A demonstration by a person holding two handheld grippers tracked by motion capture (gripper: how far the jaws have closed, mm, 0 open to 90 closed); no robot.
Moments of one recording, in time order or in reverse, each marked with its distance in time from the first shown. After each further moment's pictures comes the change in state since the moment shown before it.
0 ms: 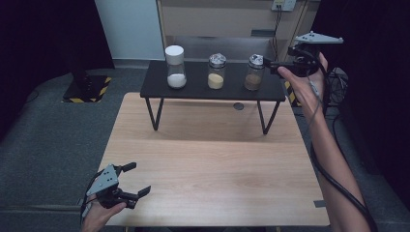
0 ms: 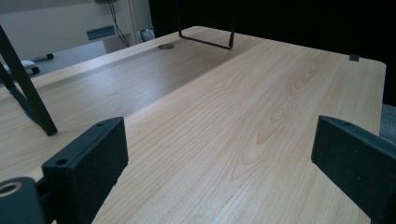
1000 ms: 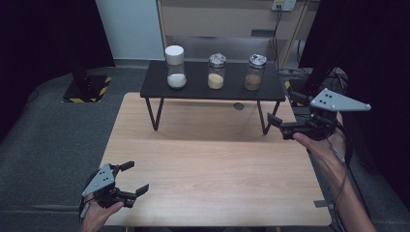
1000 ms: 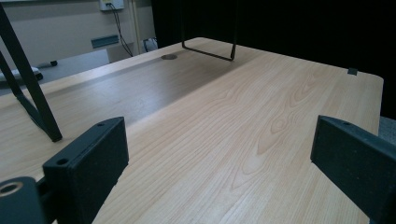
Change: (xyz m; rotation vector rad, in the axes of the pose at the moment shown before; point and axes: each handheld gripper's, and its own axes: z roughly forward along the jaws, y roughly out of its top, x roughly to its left) left arm 0.000 -0.004 -0.005 -0.043 0.007 -0.016; right arm 0.035 -0.078 -0.102 -0.048 0.208 -0.095
